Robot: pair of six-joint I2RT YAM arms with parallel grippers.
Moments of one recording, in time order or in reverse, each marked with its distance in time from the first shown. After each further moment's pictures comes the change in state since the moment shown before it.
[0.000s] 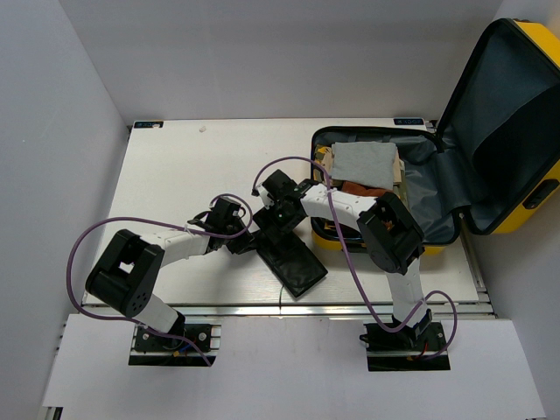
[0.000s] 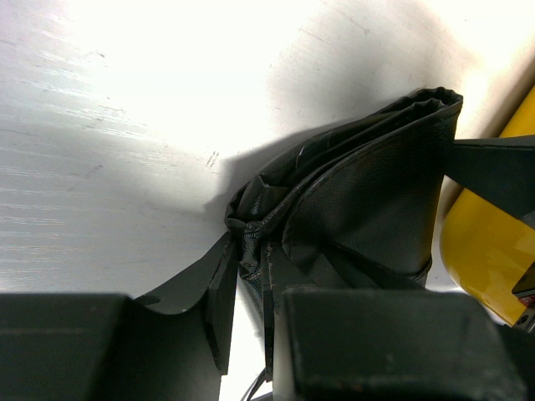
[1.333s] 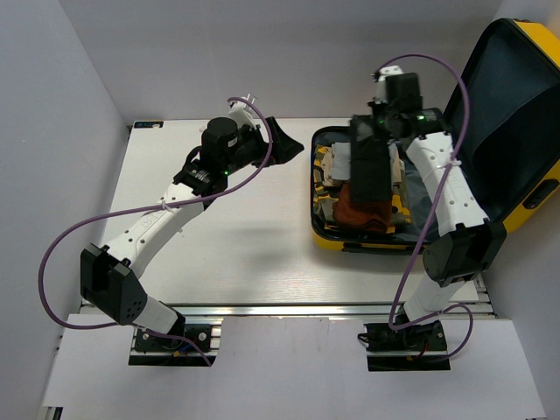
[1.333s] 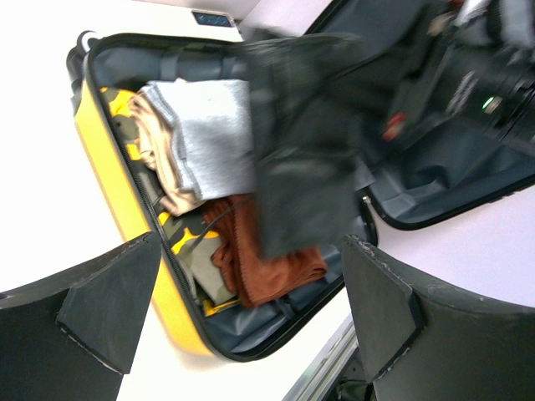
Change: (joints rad) left arm -0.046 -0.054 0.686 0.058 0.149 0.377; right arm -0.527 -0.331 0.404 -0.219 0.257 -0.032
